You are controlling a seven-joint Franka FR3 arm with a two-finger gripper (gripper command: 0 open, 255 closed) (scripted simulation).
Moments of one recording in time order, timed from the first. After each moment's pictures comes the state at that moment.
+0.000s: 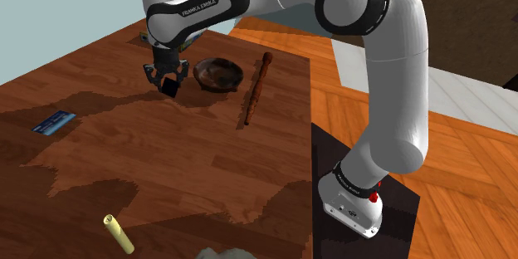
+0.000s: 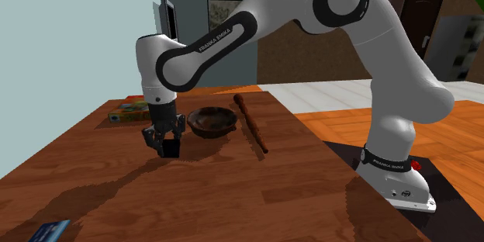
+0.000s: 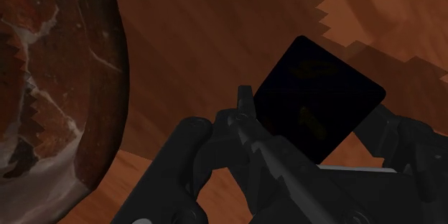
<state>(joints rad) 0.14 0.61 0.23 -1.55 -0.14 2.13 0.61</state>
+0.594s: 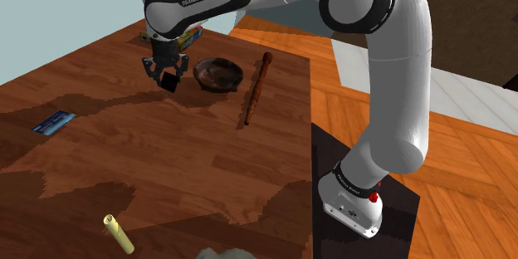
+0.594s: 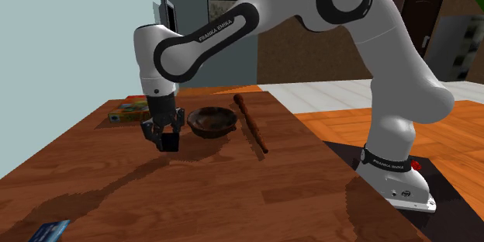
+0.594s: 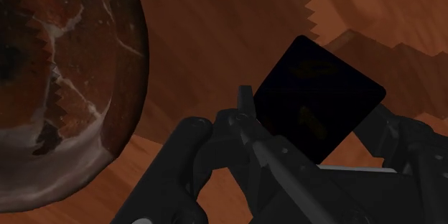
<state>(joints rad) 0.14 0.58 0.24 -1.53 -0.13 2.08 0.60</state>
